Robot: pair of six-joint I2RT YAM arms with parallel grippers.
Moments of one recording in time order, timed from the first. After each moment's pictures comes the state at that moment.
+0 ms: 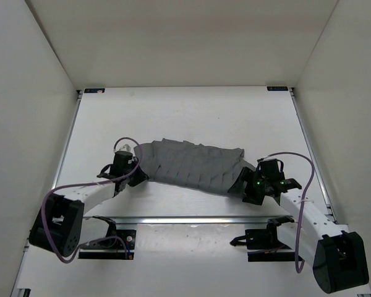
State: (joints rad) left arm -0.31 1.25 0.40 -0.01 0.06 -0.75; right arm 0.21 0.92 0.39 -0.53 -0.34 0.67
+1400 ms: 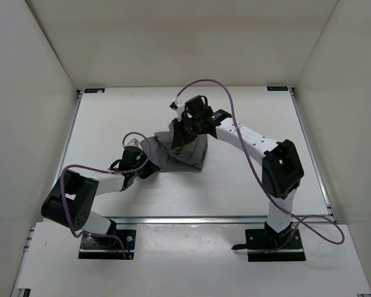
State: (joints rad) left arm -0.38 1.46 0.45 0.28 0.09 -0.88; right arm 0.64 1.86 1.60 -0.52 -0.45 0.18
